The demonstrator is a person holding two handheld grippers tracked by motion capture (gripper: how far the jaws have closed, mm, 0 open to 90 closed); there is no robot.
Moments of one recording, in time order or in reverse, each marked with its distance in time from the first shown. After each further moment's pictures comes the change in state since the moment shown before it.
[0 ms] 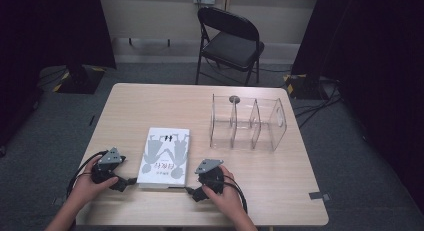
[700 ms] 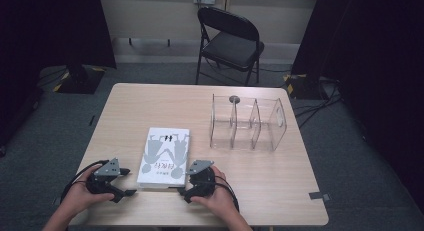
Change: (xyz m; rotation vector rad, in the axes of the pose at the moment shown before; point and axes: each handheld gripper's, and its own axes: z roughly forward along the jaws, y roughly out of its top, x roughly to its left) left arm -0.030 -0.002 -0.018 0.057 -0.119 0.122; right arm 0.016 0.014 0.015 0.004 0.012 -0.009
